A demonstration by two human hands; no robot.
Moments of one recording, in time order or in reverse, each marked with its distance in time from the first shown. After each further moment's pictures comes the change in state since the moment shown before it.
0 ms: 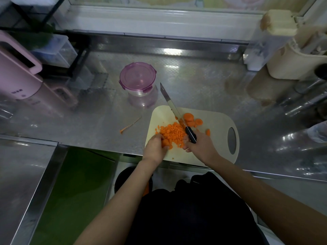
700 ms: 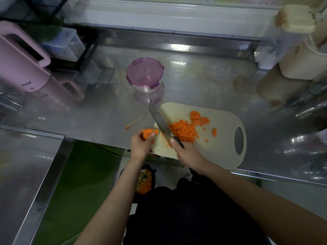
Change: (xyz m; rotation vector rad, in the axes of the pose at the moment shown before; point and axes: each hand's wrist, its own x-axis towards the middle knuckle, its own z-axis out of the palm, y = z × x) left_hand -0.011 -0.023 -0.033 -0.657 0.244 -0.294; right_hand -0.012 -0.009 0.042 -0.080 -0.263 0.117
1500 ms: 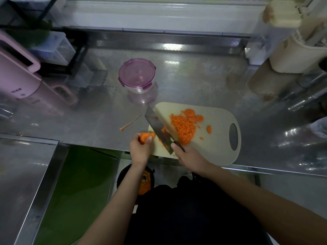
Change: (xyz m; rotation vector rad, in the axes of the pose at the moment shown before) left_hand -0.004 -0.015 0.013 0.070 0.092 0.030; right_hand -0.012 0.018 -0.009 0.011 -0.035 0.051
